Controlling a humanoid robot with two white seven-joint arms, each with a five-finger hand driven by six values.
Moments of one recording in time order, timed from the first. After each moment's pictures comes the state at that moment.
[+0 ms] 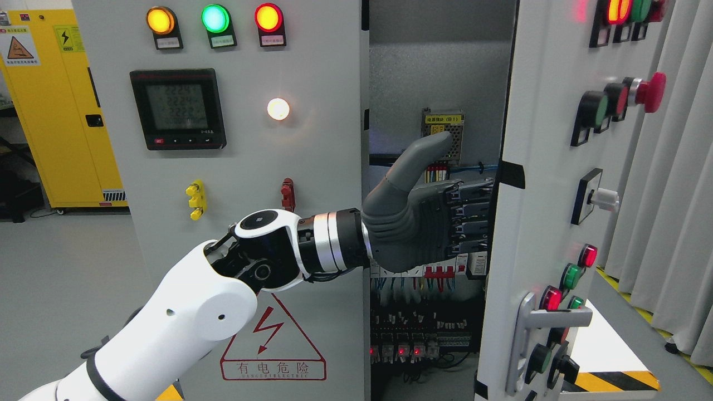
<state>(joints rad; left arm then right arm) -1.33 0.25 -0.86 -1.40 1.31 0.34 -0.59 0.05 0.12 0.15 -0.12 -0.10 0.06 0.00</state>
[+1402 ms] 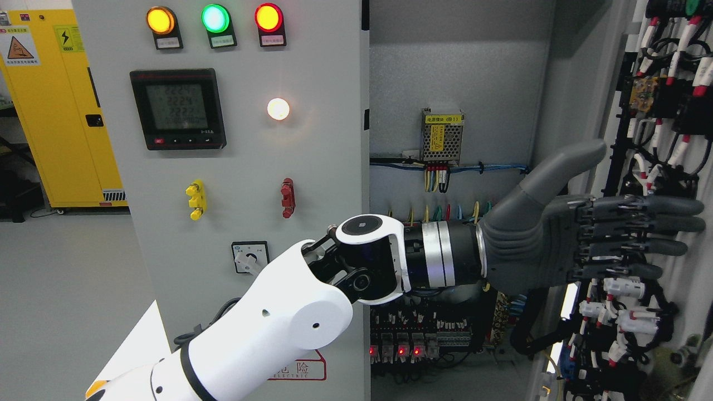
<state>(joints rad) -1.37 0.03 -0.91 -1.37 1.31 0.34 -0.50 0.05 0.12 0.15 -0.12 -0.10 0.06 0.00</state>
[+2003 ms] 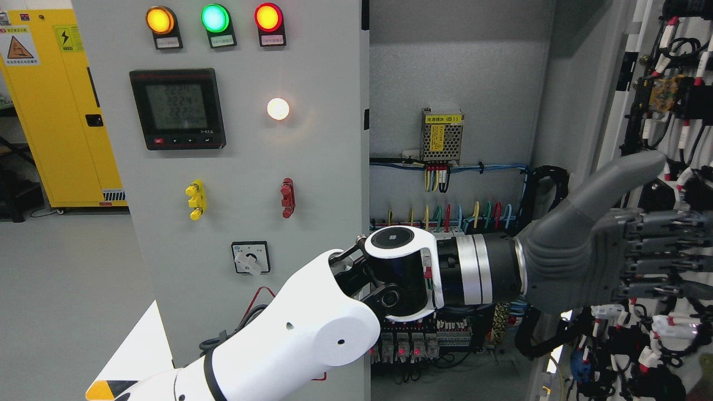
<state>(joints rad) -1.36 -0.05 -0.92 -1.38 1.30 0.33 -0.44 0.05 0.12 0.15 -0.12 -0.10 0.06 0.00</state>
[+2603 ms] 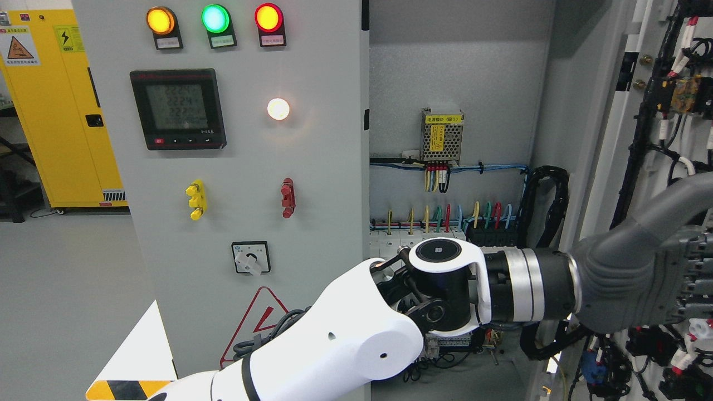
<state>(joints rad) -1.38 -0.13 -0.96 -1.32 1.28 0.31 -0.43 0.05 0.12 0.15 -0.12 -0.10 0.06 0.00</state>
